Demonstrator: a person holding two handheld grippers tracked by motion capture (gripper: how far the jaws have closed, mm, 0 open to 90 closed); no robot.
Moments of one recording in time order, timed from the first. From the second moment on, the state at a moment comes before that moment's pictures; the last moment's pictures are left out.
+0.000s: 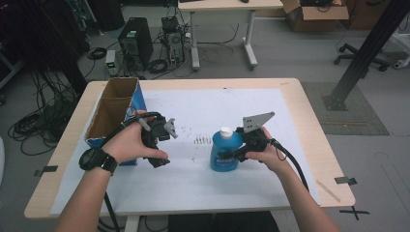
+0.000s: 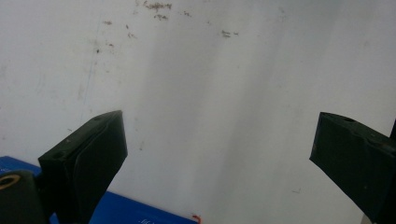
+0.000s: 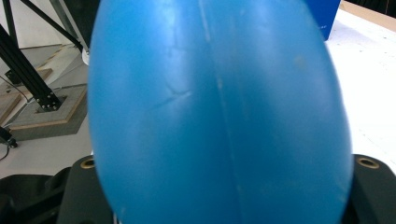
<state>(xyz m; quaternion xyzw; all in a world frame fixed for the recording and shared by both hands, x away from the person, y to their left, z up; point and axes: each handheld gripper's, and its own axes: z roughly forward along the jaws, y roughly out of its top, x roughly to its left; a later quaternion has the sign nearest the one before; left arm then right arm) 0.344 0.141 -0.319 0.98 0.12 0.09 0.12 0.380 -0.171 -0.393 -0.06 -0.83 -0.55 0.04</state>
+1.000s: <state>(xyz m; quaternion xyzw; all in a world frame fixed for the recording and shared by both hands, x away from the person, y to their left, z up) 0.340 0.139 -0.287 0.98 0.12 0.11 0.14 0.383 -0.168 -0.360 -0.04 -0.84 -0.54 0.02</state>
